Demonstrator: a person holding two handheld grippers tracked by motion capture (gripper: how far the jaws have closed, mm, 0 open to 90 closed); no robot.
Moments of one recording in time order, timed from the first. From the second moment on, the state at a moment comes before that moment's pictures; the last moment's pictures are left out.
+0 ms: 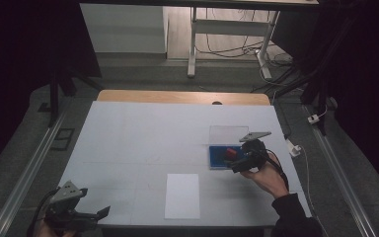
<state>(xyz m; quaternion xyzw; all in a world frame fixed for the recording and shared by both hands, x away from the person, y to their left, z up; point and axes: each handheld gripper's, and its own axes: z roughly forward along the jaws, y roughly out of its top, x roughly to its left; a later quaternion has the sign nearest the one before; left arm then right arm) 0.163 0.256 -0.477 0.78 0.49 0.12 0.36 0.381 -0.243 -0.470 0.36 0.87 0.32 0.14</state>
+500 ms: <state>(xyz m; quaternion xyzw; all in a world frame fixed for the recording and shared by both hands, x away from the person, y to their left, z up) 0.164 0.258 -0.477 0.78 0.50 0.11 0.36 0.406 -0.238 -0.474 0.31 0.89 0.30 0.12</state>
